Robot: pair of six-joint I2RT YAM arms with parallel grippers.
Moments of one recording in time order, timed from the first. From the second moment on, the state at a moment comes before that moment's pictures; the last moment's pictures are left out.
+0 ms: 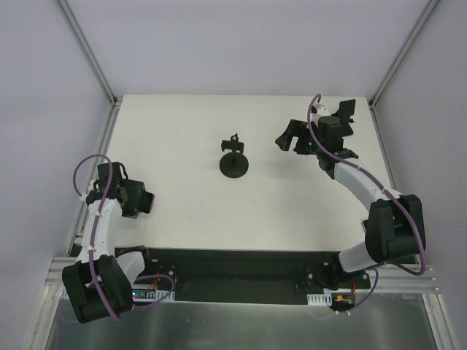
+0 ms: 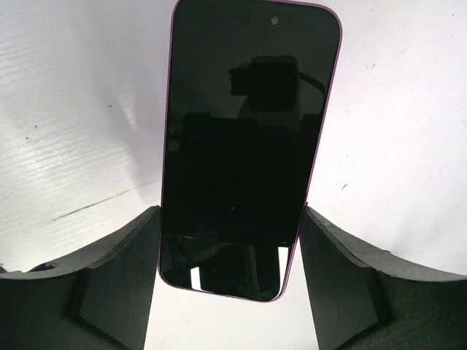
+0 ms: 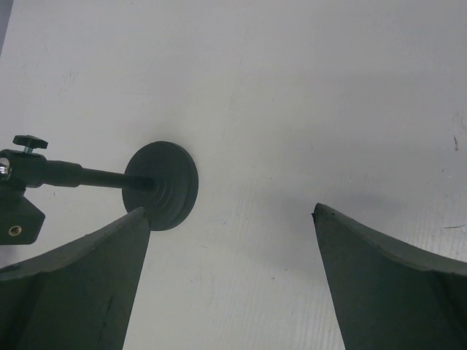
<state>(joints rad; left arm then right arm) 0.28 1.00 0.63 -0.72 -0.04 -1.18 0.24 1.48 0.99 0.00 -0.25 0.38</state>
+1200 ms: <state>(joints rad) 0.18 0.75 0.71 -0.54 0.23 -0.79 0.66 1.44 1.25 -0.18 -0.07 0.40</state>
